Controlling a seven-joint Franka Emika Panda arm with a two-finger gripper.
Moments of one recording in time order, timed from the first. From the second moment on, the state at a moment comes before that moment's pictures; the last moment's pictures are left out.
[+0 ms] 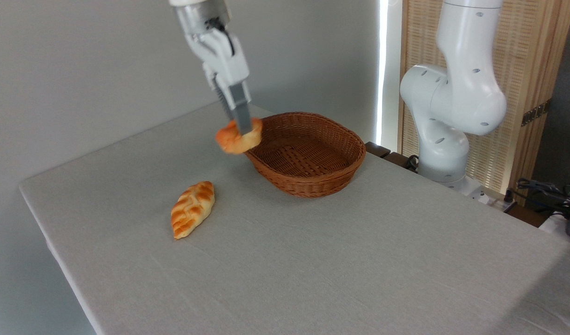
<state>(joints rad) -0.20 -0.21 -0.15 -1.89 -0.10 1.57 0.66</state>
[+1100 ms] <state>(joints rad) -0.30 -0.40 -0.15 -2.33 -0.06 1.59 0.69</state>
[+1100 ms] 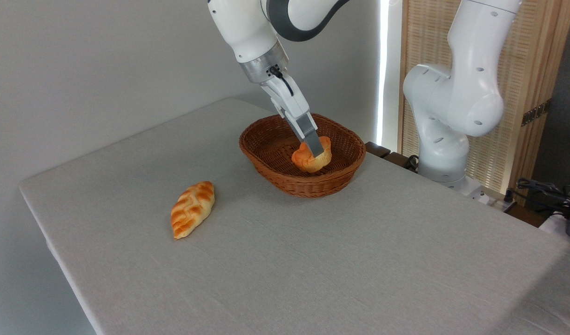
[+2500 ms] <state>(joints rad) -0.06 -0.15 -0.13 -1.73 -0.06 1.59 0.69</state>
